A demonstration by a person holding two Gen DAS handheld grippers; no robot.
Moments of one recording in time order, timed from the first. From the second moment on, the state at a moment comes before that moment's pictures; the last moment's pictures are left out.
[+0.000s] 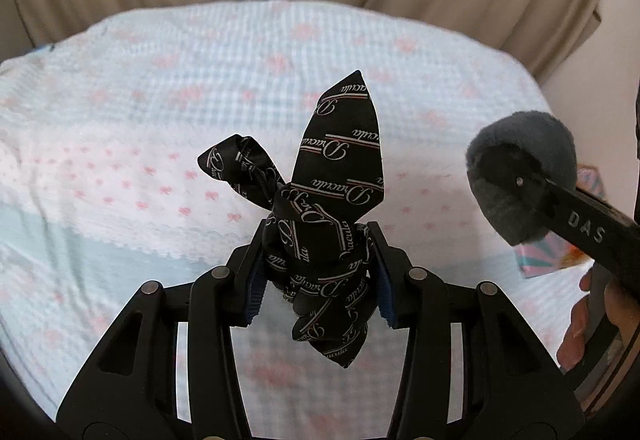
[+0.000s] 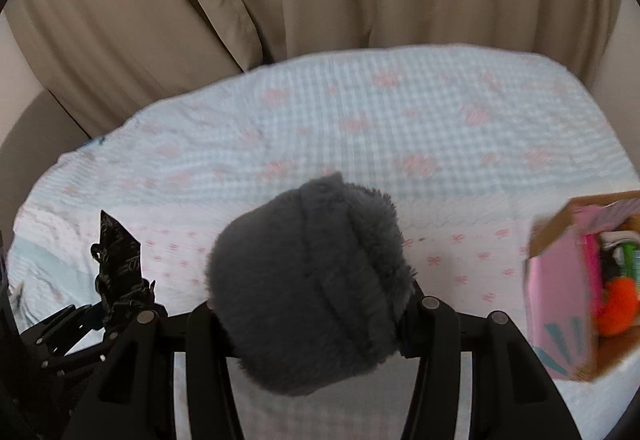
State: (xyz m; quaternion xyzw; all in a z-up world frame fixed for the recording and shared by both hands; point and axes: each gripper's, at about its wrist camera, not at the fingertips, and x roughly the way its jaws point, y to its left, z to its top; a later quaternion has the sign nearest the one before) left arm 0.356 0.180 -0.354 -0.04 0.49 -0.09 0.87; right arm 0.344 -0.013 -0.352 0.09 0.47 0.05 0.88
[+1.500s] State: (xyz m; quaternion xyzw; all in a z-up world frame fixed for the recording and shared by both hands) left arm 0.303 -0.265 -0.226 0.00 0.49 -0.18 0.85; right arm 0.240 -0.434 -0.228 0.12 0.49 -0.01 0.86
